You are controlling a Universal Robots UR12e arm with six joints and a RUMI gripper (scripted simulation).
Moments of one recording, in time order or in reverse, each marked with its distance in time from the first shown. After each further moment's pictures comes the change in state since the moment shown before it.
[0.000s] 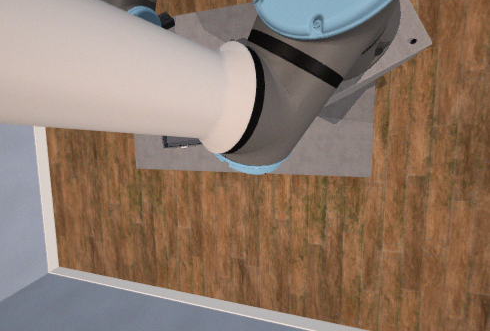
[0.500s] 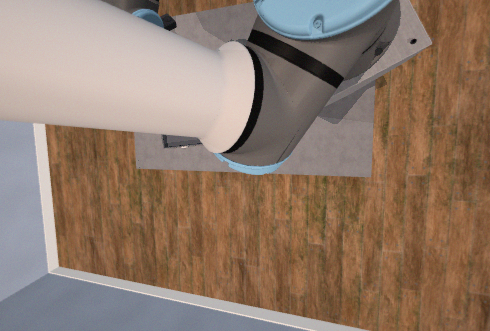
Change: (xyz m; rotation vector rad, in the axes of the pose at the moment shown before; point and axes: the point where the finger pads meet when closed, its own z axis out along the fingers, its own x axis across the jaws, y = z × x) arm 0.000 0.000 0.009 0.000 0.000 0.000
